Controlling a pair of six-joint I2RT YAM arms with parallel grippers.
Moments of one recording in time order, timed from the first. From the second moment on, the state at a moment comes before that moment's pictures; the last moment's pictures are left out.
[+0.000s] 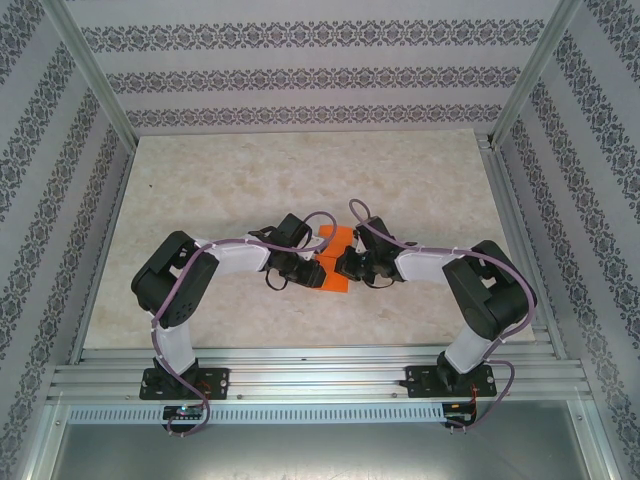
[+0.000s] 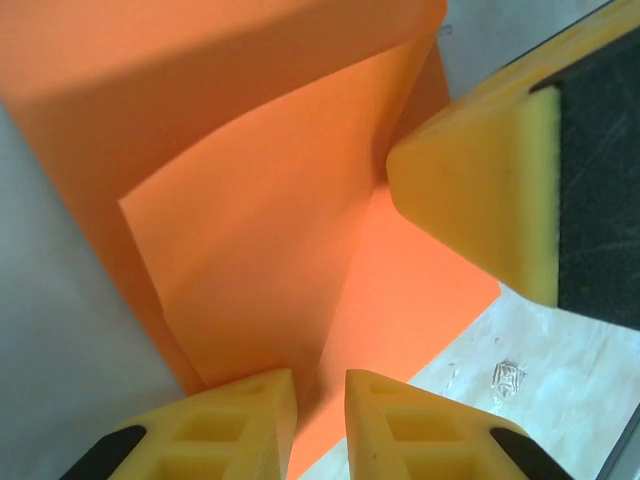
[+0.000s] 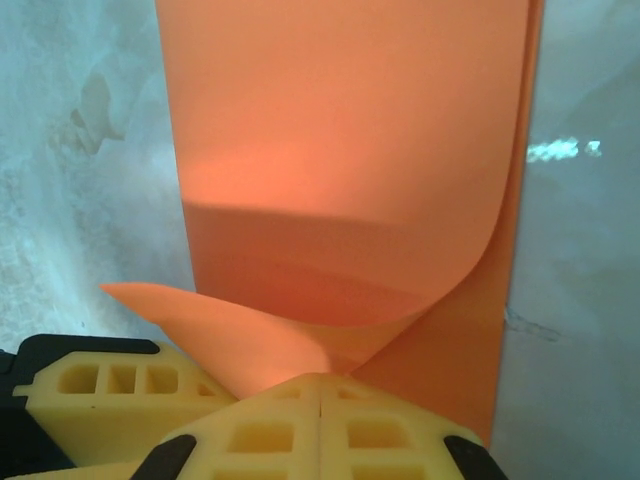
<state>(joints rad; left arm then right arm) -0.67 1.86 1.01 -0.28 0.48 -0.32 0.55 1.68 0.74 -0.03 -0.39 0.84</state>
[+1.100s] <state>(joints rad) -0.70 1.86 1.02 -0.27 0.42 -0.30 0.54 1.78 0.86 -0.10 -0.36 0.72</state>
